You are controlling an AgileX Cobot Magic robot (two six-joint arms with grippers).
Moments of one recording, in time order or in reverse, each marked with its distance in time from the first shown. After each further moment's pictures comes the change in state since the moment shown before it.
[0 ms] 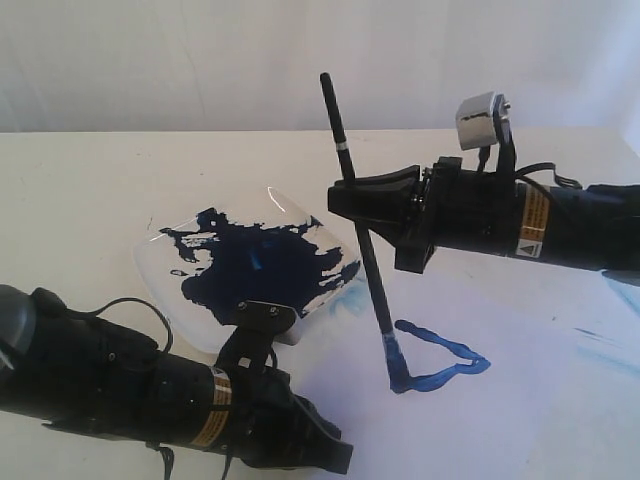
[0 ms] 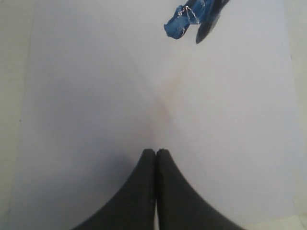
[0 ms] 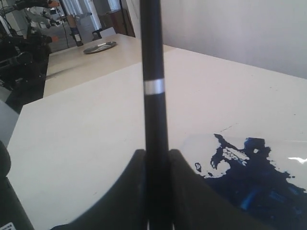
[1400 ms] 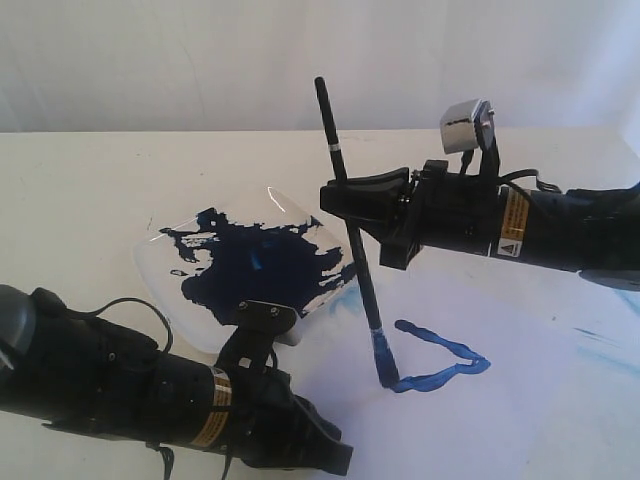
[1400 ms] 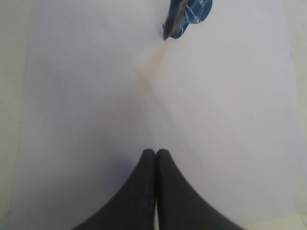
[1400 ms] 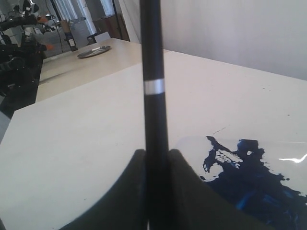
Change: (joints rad) left arm 0.000 0.000 0.000 0.000 0.000 0.012; right arm 0.022 0.067 -0.030 0.055 0.000 -0.046
